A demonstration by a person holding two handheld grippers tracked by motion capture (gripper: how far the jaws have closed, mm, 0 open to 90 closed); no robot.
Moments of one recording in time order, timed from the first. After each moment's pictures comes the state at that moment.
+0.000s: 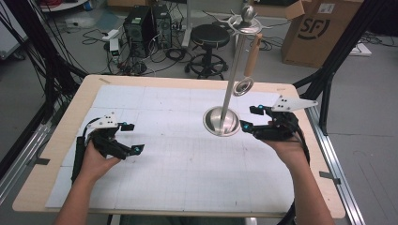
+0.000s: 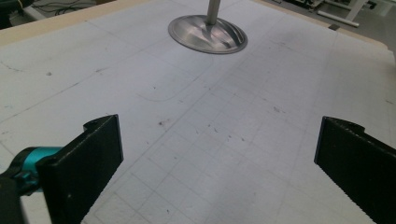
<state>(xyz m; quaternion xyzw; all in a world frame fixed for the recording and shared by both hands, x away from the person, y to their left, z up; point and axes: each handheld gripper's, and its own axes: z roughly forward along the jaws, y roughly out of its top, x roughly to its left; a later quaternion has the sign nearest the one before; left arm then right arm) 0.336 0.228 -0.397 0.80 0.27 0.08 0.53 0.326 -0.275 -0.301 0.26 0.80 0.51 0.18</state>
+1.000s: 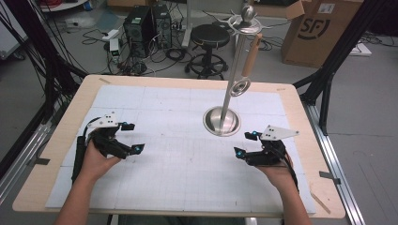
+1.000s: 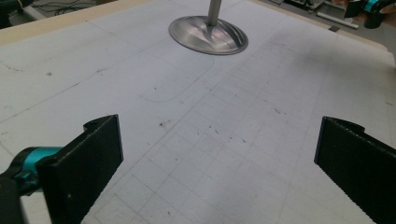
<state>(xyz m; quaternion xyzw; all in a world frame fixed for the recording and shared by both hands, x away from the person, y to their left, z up) 0.339 0.228 -0.398 0.80 0.27 0.08 0.53 0.306 -0.274 -0.390 0.29 0.81 0.49 0.16</state>
